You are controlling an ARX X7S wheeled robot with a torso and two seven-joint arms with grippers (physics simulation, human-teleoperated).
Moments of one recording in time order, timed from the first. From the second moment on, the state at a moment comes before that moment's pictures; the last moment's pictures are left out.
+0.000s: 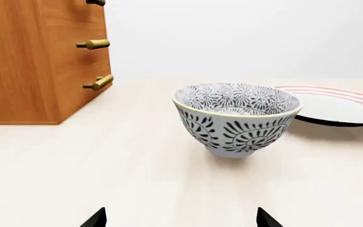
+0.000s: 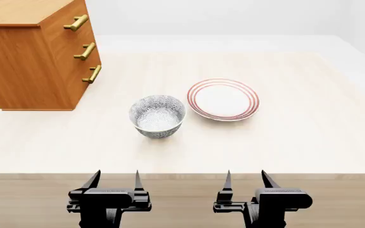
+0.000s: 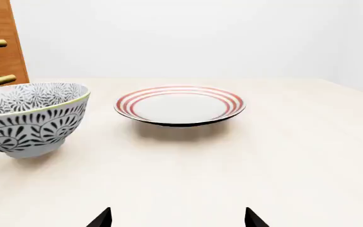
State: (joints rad) left arm 0.00 0.00 0.00 0.00 0.00 0.00 0.00; right arm 0.00 0.00 0.00 0.00 0.00 0.00 0.00
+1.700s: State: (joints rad) left arm -0.17 -0.15 0.11 0.32 -0.13 -0.42 -0.10; right arm 0.13 0.15 -0.11 -0.45 0.13 0.49 0.13
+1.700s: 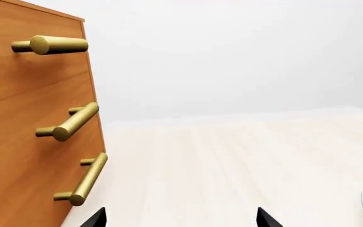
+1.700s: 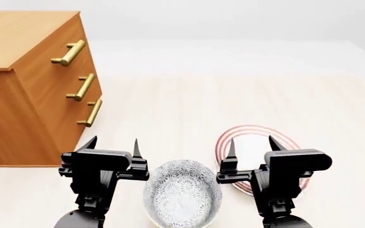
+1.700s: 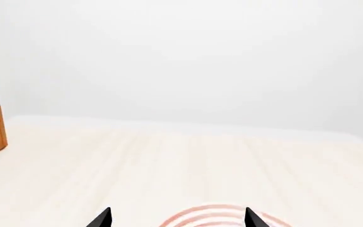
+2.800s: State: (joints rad) left arm -0.43 -0.28 0.36 0.20 0.08 -0.71 -0.17; right arm 0.13 0.19 -0.14 -0.43 0.15 0.46 0.17
